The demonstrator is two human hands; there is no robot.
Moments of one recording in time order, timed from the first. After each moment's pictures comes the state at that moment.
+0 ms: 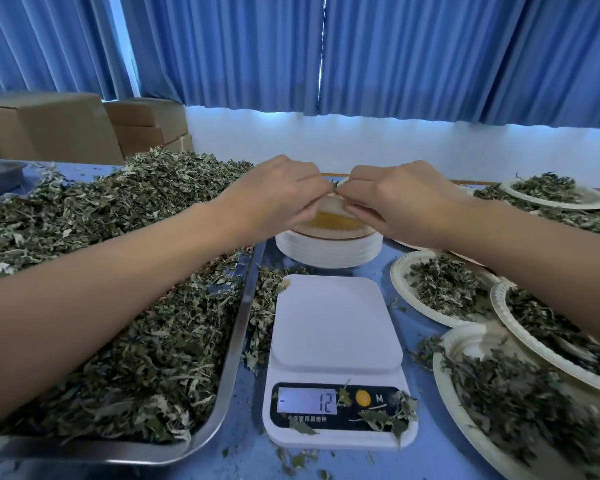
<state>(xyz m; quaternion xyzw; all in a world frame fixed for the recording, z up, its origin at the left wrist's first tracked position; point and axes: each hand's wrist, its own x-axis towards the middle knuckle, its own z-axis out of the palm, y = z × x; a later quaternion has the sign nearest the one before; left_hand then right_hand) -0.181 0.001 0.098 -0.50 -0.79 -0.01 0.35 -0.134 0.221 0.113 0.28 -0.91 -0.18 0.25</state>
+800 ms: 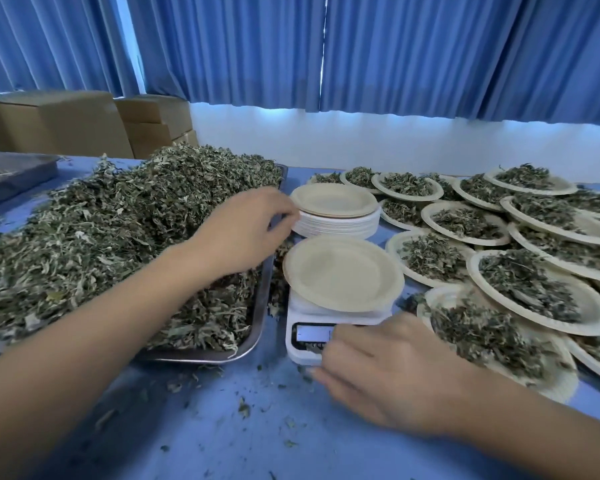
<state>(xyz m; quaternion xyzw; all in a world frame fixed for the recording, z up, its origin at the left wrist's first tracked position) -0.101 -0.051 0.076 -0.35 -0.90 -0.17 0.20 0.053 0.155 0.024 0.41 -0.85 0.01 0.32</state>
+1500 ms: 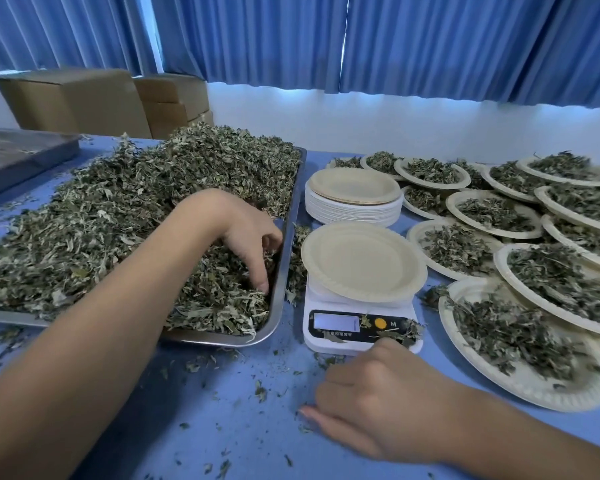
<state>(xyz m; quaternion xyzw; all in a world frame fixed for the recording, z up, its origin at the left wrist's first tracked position) -0.123 -0.066 0.096 -0.25 -0.93 0.07 -0.27 0.056 0.140 -0.005 0.46 -0.87 0.00 0.20</state>
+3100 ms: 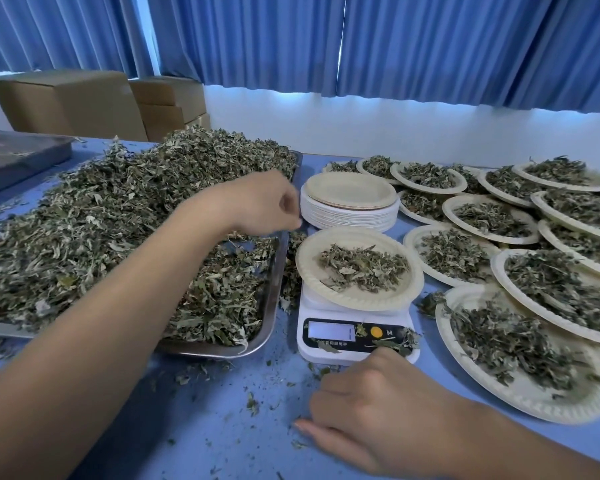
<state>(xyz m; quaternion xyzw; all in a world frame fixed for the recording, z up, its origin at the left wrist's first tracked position) -0.119 -0.050 0.107 -0.25 -0.96 -0.15 -0.05 0.057 0.140 0.003 0.45 -0.88 0.03 0.15</state>
